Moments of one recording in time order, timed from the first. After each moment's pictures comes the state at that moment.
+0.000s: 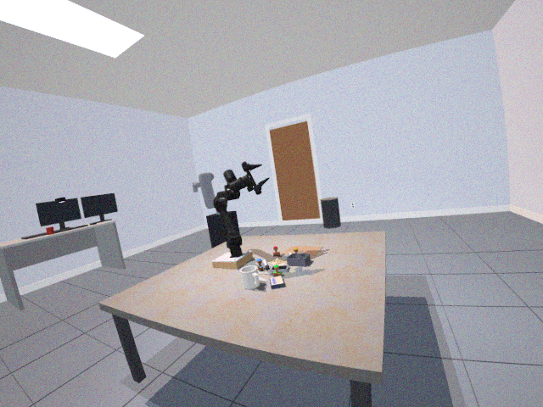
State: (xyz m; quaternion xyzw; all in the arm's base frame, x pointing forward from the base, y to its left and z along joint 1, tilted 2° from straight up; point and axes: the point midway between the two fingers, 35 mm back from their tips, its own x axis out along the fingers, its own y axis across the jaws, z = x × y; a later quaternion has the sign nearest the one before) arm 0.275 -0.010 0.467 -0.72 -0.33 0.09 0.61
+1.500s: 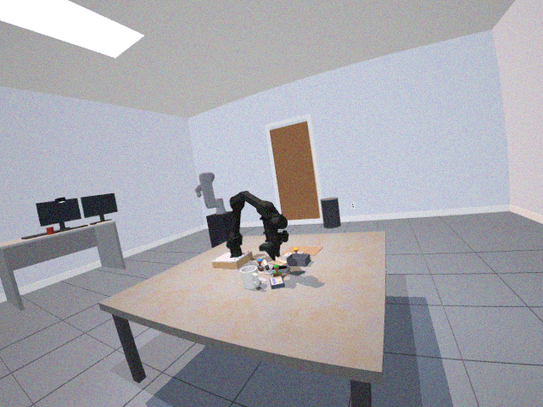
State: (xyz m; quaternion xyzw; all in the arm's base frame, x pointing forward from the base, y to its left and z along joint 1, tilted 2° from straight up) arm 0.361 -0.147 0.082 -0.02 0.69 0.01 0.73
